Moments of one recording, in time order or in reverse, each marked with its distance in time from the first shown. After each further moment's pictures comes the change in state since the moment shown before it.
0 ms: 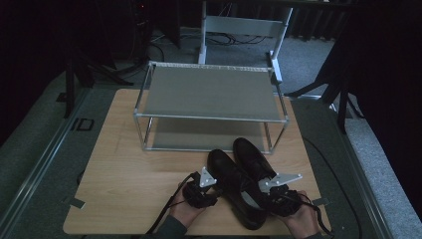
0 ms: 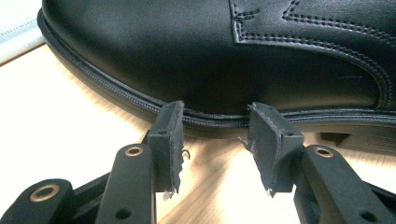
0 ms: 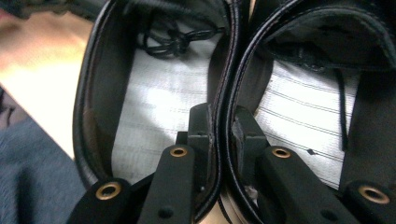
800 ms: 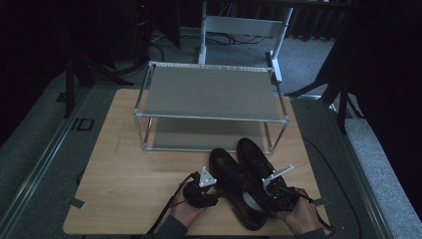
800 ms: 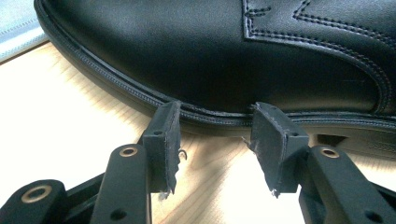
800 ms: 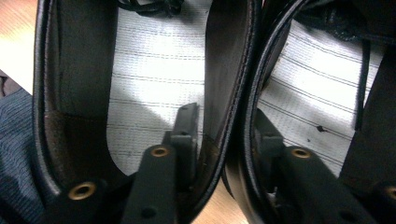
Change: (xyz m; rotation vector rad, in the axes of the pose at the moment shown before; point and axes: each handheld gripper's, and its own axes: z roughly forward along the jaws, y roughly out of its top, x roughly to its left) left arm 0.000 0.000 0.001 -0.017 -0.011 -0.012; right arm -0.010 0.012 0.010 0.238 0.040 0.061
